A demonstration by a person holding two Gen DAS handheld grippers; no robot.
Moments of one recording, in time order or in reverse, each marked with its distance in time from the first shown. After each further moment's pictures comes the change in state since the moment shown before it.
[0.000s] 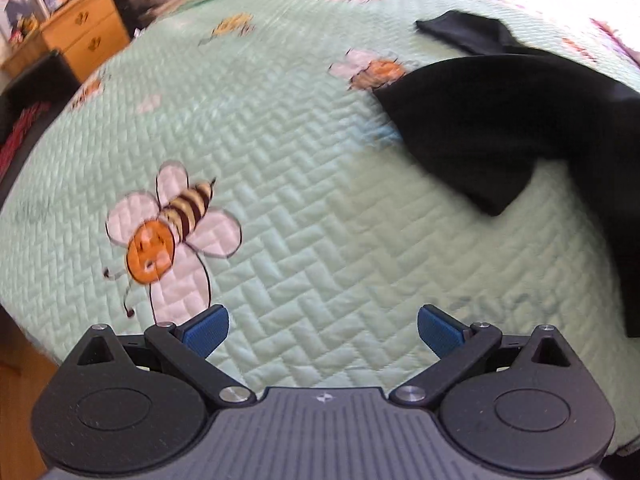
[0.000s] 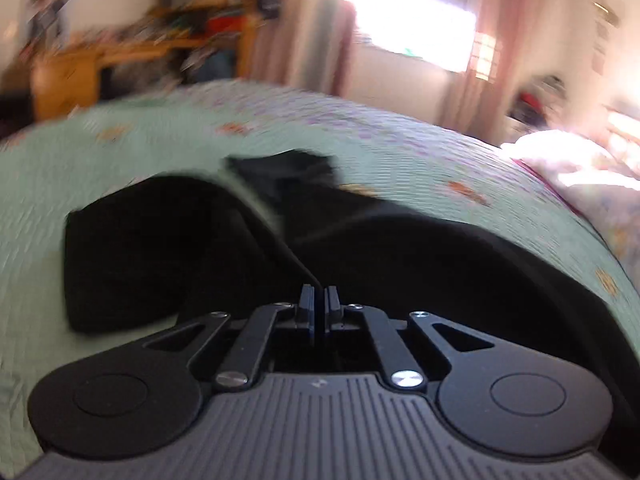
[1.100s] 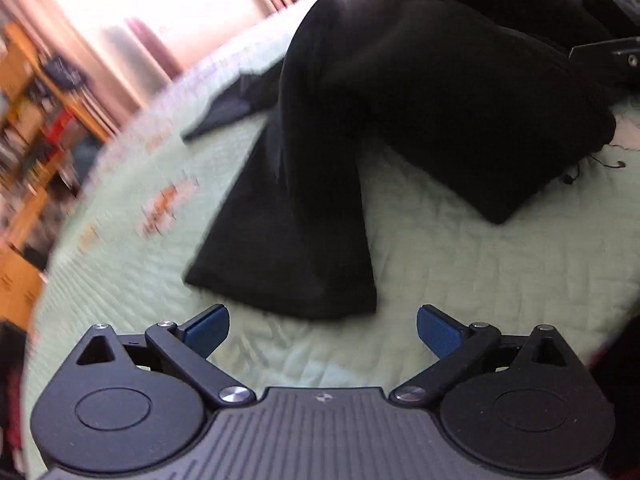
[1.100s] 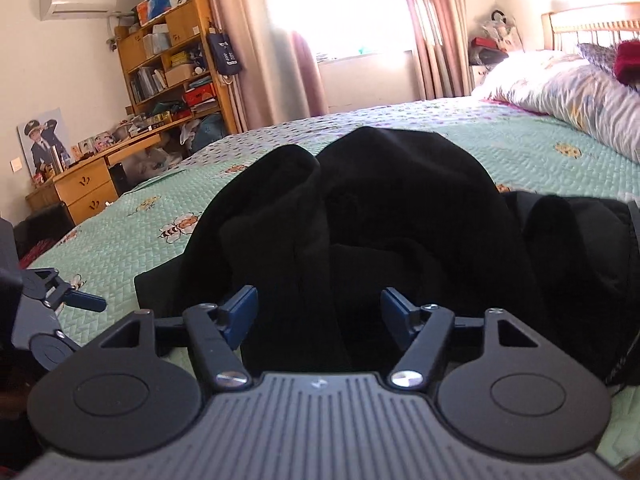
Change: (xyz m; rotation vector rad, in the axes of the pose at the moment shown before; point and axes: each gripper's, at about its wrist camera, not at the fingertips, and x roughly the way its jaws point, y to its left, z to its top) left arm -0.022 -0.199 -0.102 0.716 -0.365 0.041; right arm -0.136 -0.056 -0.112 0.306 -0.057 0.169
